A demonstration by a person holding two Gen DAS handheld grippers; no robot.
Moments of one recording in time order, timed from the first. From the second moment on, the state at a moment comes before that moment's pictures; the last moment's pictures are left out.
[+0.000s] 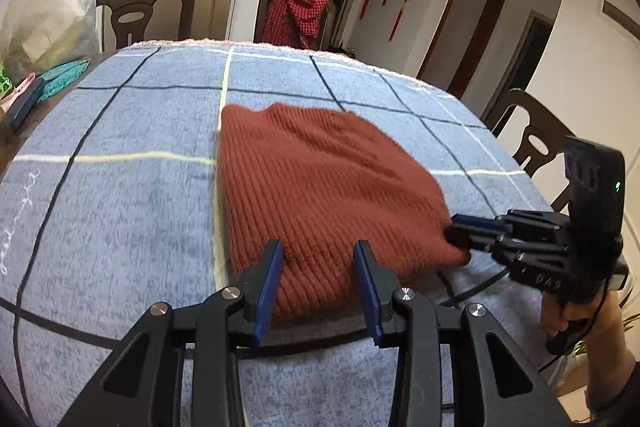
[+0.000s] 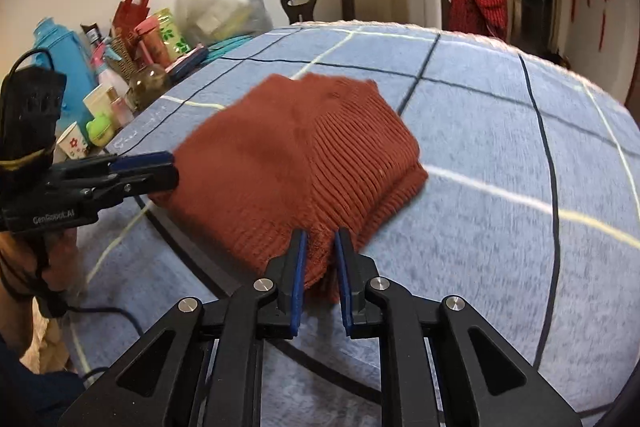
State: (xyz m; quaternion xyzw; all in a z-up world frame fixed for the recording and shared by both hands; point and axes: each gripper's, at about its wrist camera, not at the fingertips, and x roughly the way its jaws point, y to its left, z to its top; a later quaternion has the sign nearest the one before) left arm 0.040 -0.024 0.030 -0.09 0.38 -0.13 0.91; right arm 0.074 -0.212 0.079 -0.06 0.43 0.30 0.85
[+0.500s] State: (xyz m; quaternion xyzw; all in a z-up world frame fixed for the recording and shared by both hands) left arm 0.024 -0.018 0.028 -0.05 0.39 -0.06 0.92; right arm 0.053 -0.223 0.095 -0.07 0.43 0.28 0.86
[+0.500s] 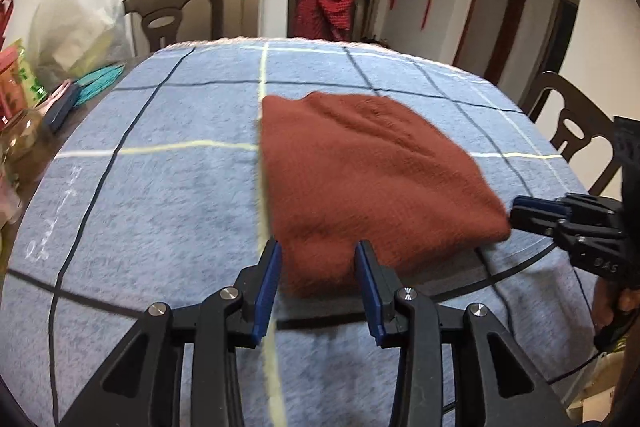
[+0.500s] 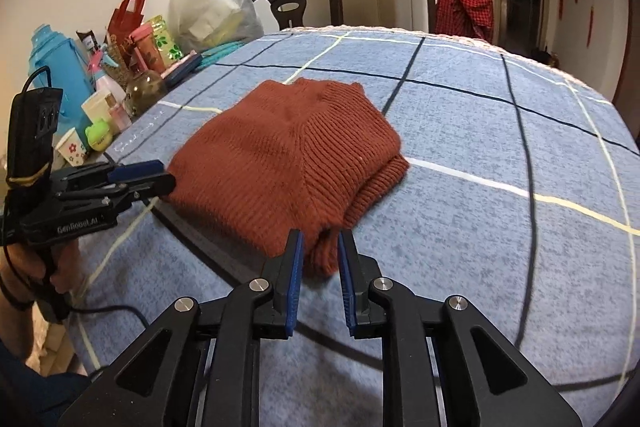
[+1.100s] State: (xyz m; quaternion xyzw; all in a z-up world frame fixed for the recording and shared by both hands) left arm 0.013 -0.014 0.005 -0.02 0.42 -0.03 0.91; right arm 0.037 -0.224 0.068 -0.14 0.45 0.24 0.85
